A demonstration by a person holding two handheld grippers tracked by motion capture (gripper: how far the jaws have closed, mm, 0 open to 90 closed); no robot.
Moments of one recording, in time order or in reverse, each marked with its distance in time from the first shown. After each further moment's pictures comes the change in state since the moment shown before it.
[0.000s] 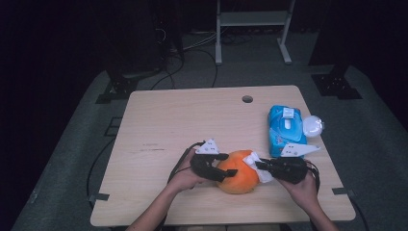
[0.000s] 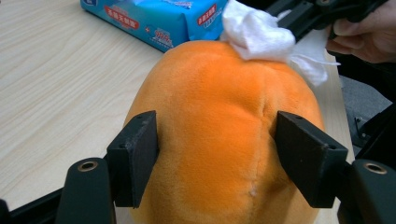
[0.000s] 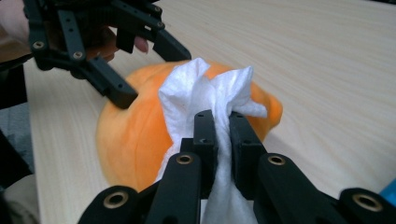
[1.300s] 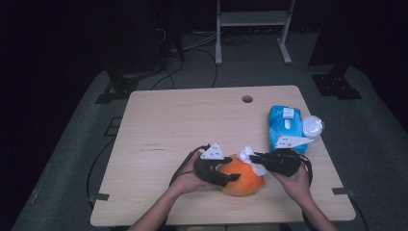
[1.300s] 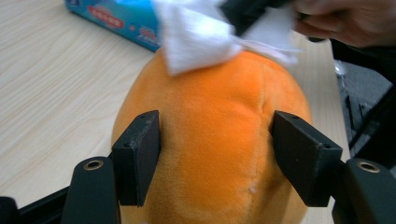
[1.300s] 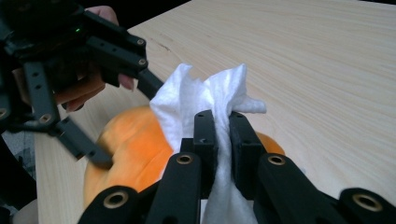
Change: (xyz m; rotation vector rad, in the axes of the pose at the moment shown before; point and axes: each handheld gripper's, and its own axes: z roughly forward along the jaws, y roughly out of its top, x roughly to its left) left arm -0.014 0.003 0.004 0.025 0.006 0.049; right arm -0.005 0.018 0.015 -0.011 0.024 0.040
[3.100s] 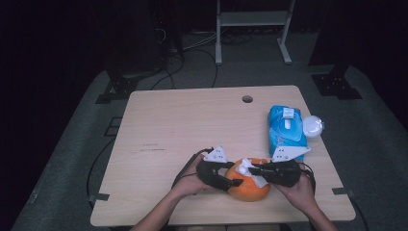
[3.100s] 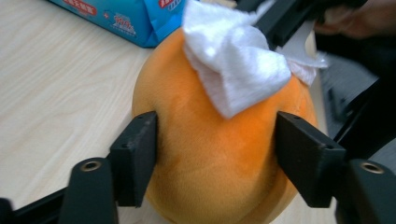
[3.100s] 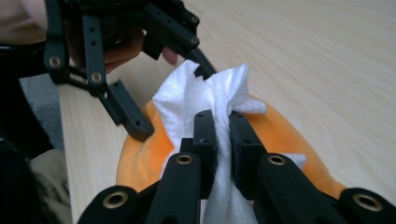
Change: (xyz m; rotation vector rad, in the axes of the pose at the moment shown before) left arm -0.012 0.001 0.006 0.058 -0.040 0.029; right arm 0.028 -0.004 -0.005 0.074 0.034 -0.151
